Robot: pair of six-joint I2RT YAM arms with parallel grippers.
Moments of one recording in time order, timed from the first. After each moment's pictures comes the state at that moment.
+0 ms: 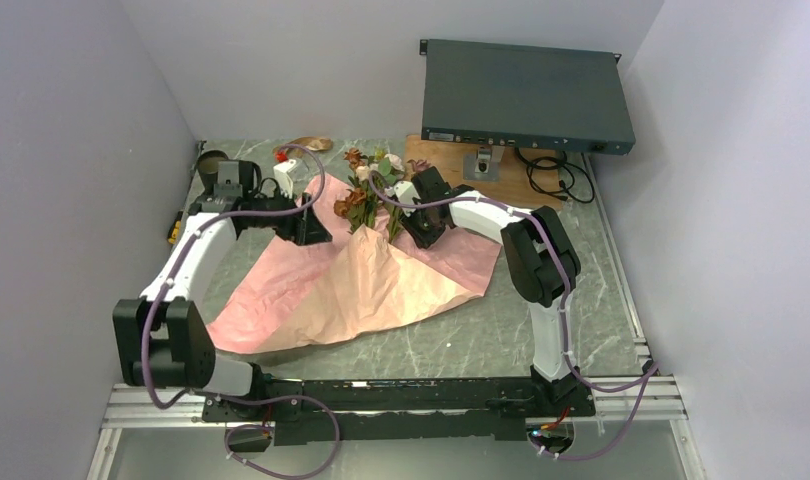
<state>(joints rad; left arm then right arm) -0.05 1.39 1.12 -0.64 0.91 0.21 0.55 2.08 1.48 -0.49 -0.17 -0.30</state>
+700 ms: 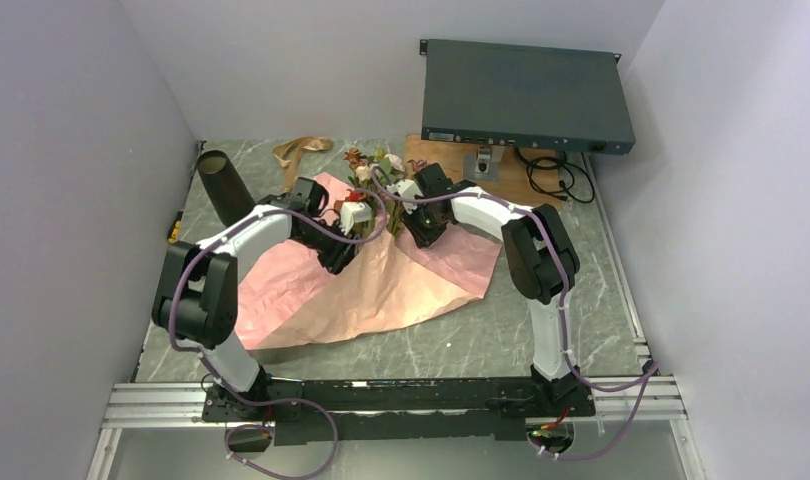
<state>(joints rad) -0.28 1.71 1.15 -0.70 0.76 0.46 0.52 2.10 1.52 -0.53 -0.23 -0.30</state>
